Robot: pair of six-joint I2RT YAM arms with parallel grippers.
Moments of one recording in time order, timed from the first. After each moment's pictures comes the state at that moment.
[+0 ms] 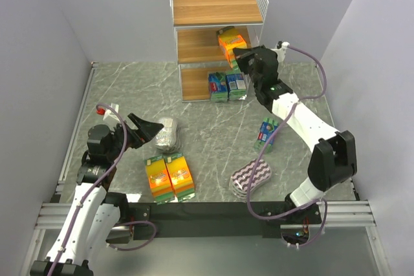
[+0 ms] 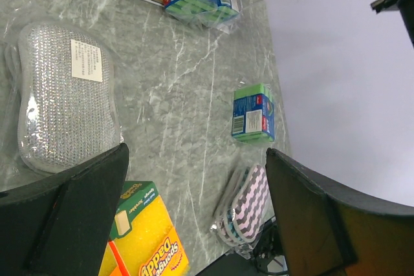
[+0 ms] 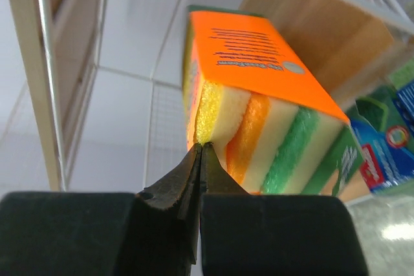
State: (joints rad) left arm -0.09 0.58 0.48 -0.15 0.45 -0.83; right arm 0.41 1.58 1.32 0.16 0.26 1.19
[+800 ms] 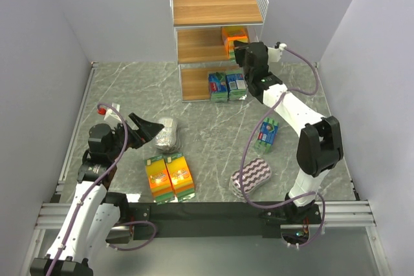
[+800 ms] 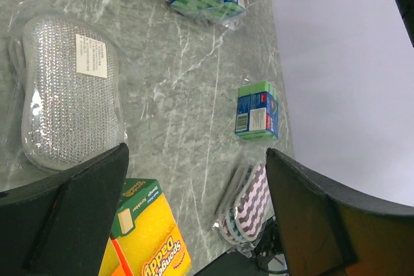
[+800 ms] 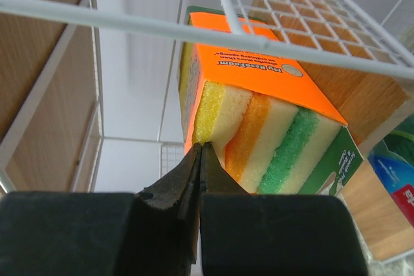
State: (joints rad) left arm -0.09 0.60 0.48 -0.15 0.45 -0.83; right arm 0.41 1.76 1.48 0.16 0.41 1.36
